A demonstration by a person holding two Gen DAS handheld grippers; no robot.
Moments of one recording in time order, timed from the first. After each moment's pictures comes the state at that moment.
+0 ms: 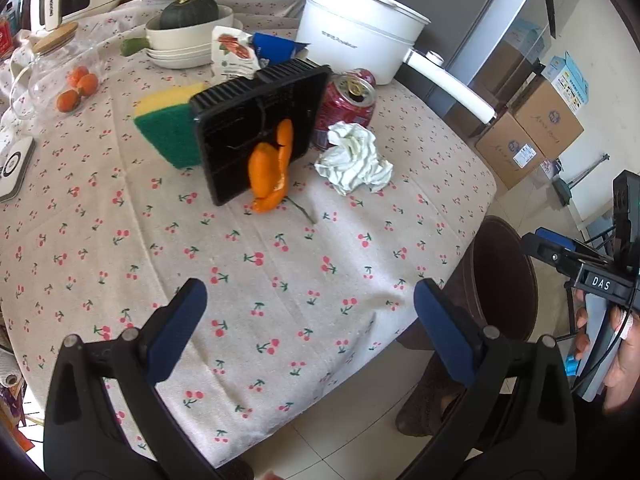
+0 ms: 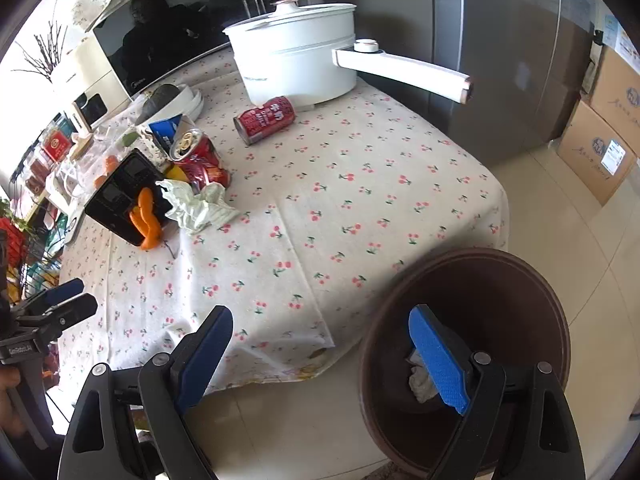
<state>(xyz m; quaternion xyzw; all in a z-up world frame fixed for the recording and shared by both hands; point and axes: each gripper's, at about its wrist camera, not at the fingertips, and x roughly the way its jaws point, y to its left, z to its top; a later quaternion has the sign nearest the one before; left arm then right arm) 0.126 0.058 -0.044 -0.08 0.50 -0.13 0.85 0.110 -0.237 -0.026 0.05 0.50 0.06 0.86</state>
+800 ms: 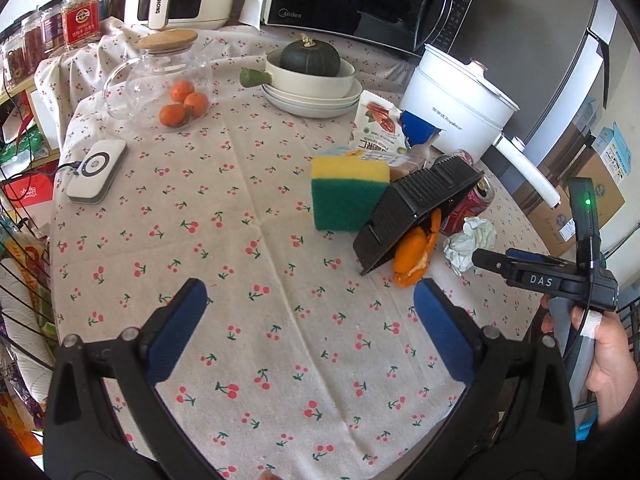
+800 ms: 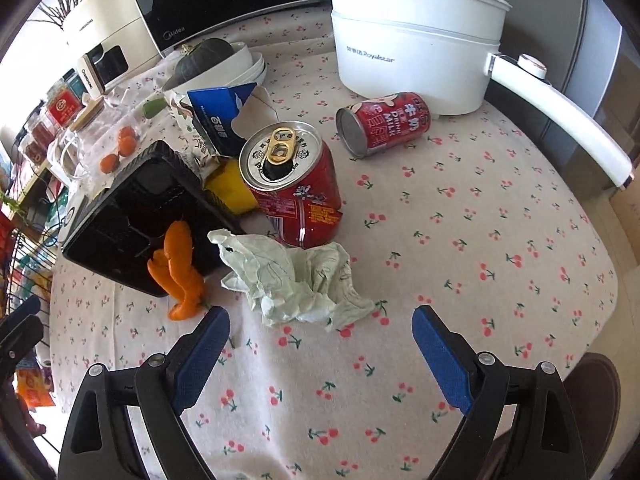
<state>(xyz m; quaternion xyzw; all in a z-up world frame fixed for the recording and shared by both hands) 0.145 0.154 -0.044 -0.12 0.44 -0.02 0.89 0.230 -0.105 -0.084 0.00 0.53 0.11 0.84</state>
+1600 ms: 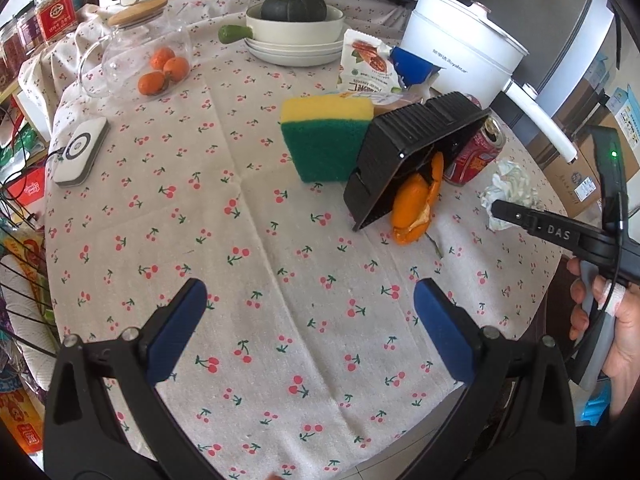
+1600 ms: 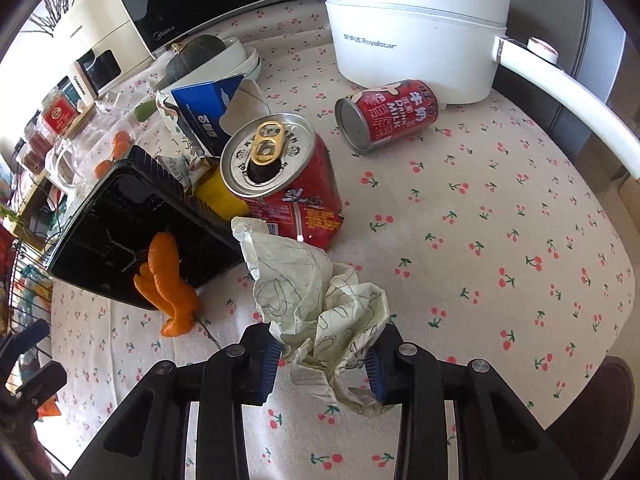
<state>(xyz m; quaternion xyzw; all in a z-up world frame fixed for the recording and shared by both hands) 0.156 0.123 -0.061 -0.08 0.52 -0.02 0.85 0.234 -0.116 -0.088 0.02 0.54 0.11 0.84</state>
